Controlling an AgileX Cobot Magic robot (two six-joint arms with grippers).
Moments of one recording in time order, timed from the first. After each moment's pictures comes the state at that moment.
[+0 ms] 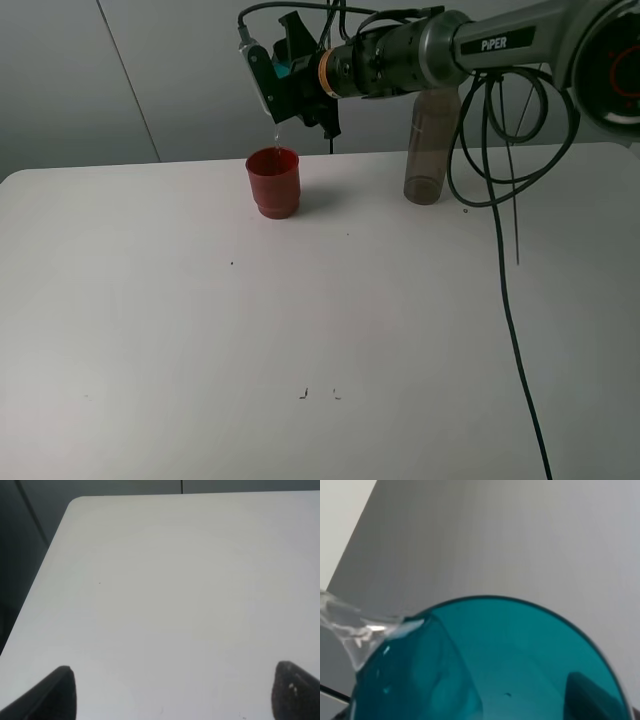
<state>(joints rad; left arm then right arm) 0.03 0.00 -0.51 0.09 1.09 -0.04 0.52 2.33 -1.82 -1.48 -0.08 -0.24</state>
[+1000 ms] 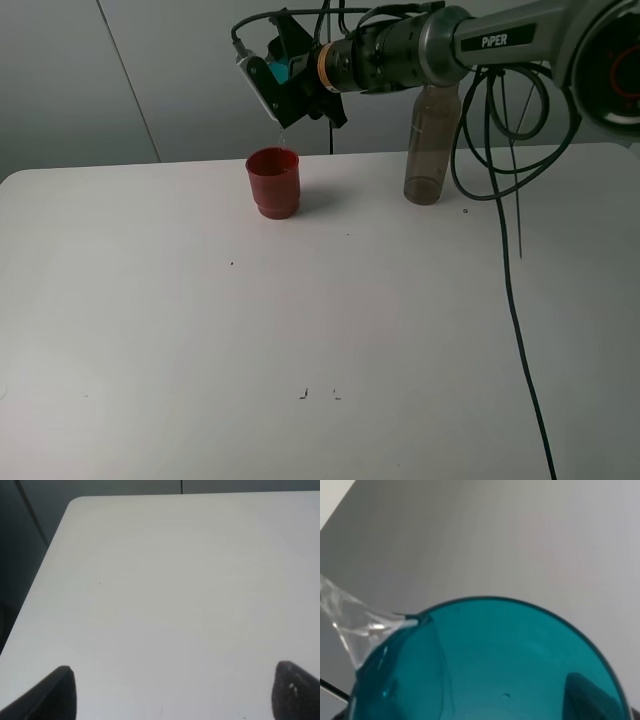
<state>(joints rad) 0.03 0.00 -0.51 0.09 1.09 -0.04 0.52 2.33 -1.84 -1.48 -0.07 -0.44</state>
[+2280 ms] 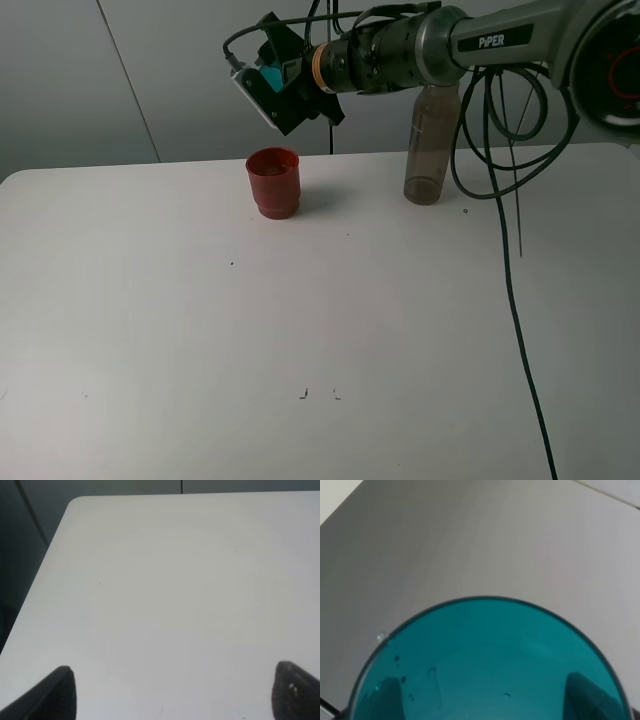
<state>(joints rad) 0.03 0.00 -0.51 0.09 1.09 -0.05 0.53 2.33 -1.84 -1.48 -0.10 -0.54</state>
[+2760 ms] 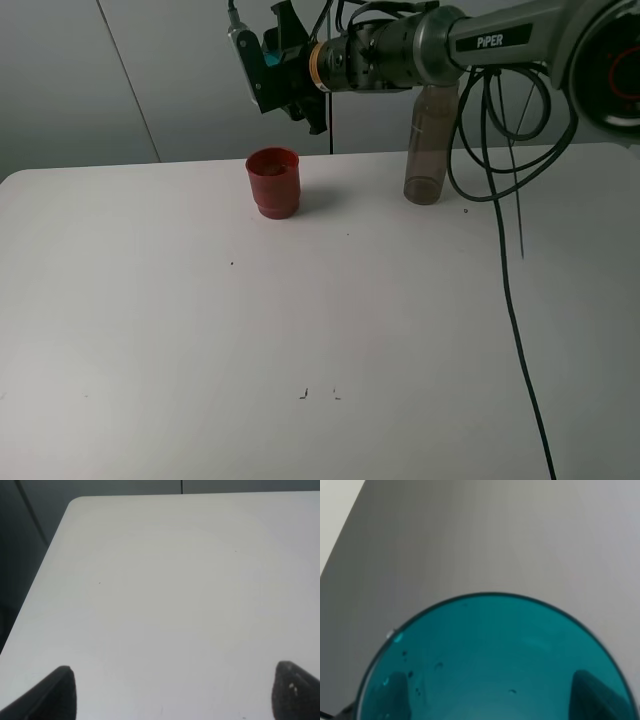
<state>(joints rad) 0.03 0.00 -0.51 0.09 1.09 -0.05 0.53 2.33 -1.84 -1.31 -0.10 -0.23</state>
